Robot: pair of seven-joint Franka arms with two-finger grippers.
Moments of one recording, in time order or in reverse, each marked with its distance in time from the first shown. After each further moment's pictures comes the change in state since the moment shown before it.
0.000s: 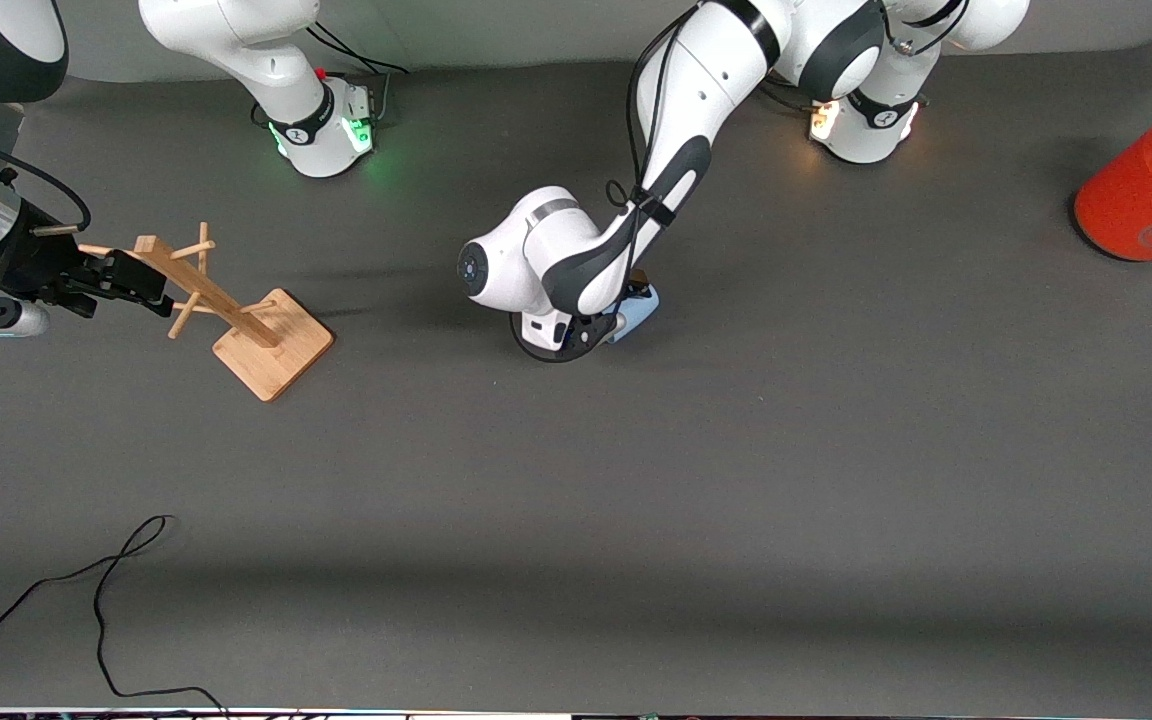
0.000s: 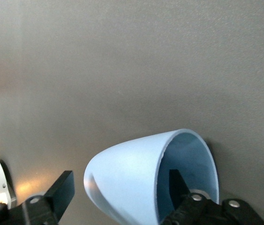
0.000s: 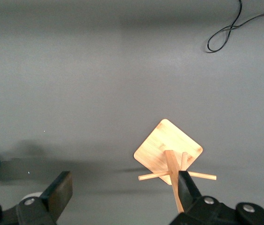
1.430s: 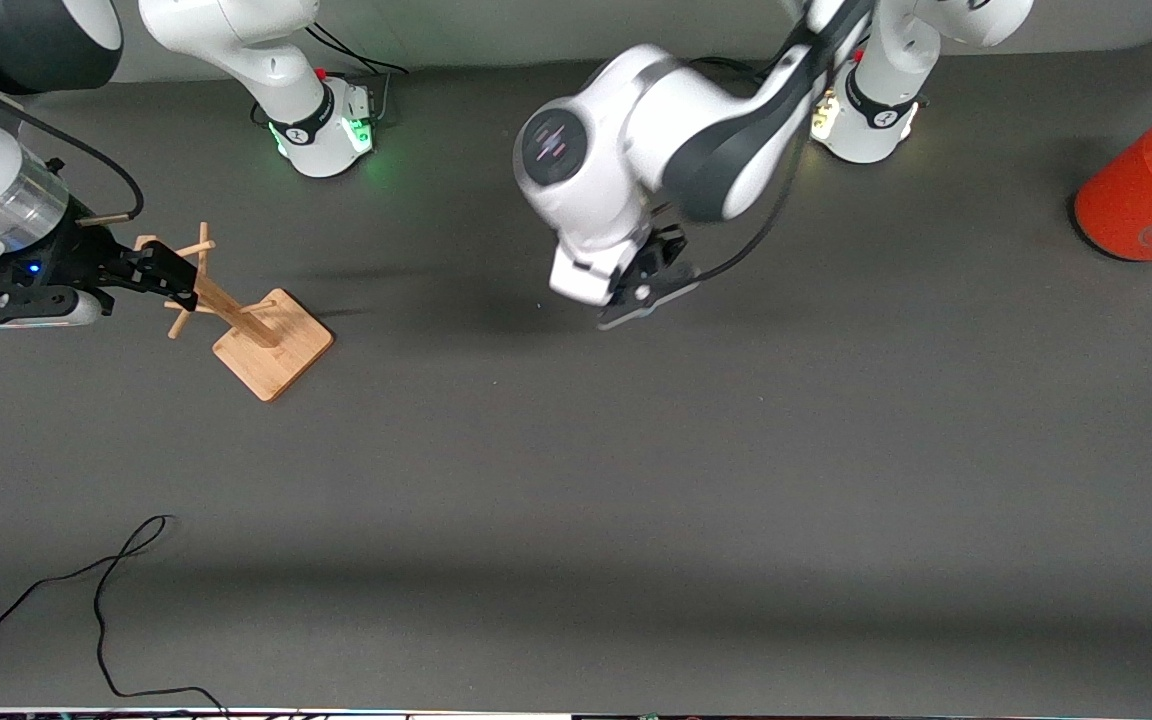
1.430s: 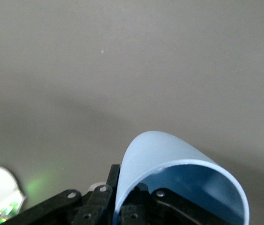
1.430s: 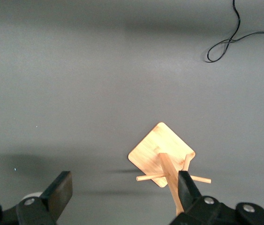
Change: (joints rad) left arm 0.149 -0.629 0.007 -0.391 -0.096 0.194 0.195; right arm 0.016 -0.006 0.077 0.004 -0.086 0.000 0.018
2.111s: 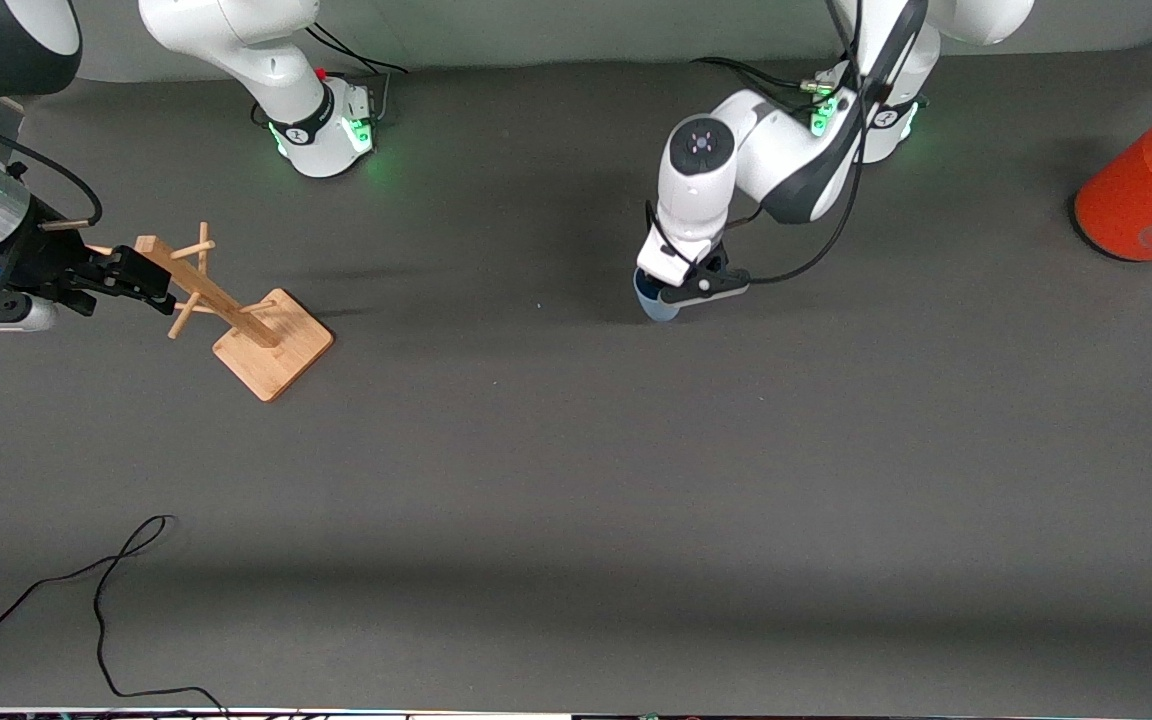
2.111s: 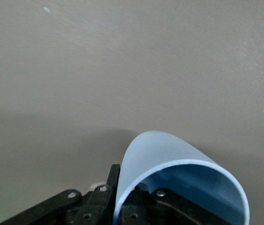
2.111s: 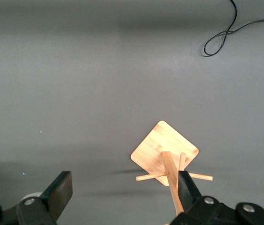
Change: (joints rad) left arm 0.026 -0.146 0.007 -0.766 -0.114 0.831 0.163; right arm -0.005 -0.001 -0.070 0.000 0.058 0.001 -0.007
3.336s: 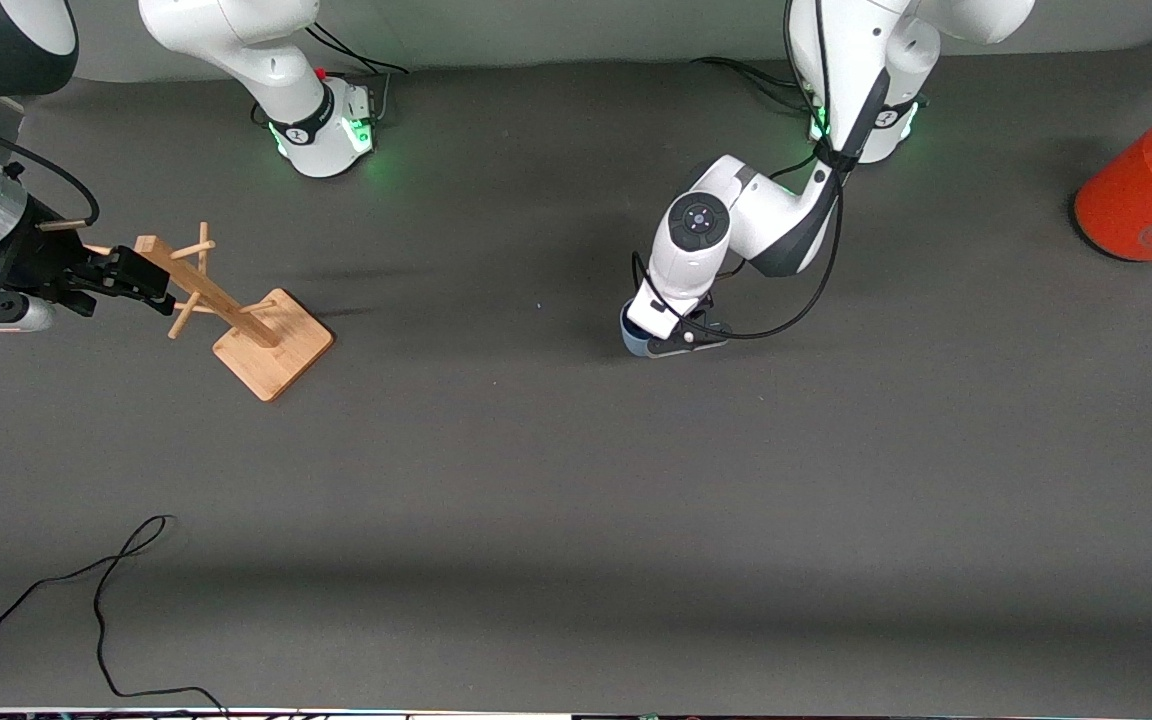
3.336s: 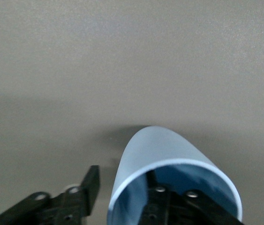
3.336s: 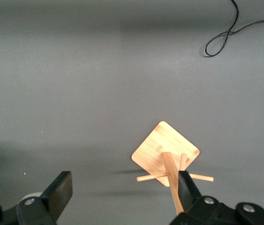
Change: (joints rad) left arm 0.038 0.167 -0.002 0.154 -0.099 -0.004 0.136; right arm 0.001 0.000 0.000 -0.001 0.002 0.003 -0.006
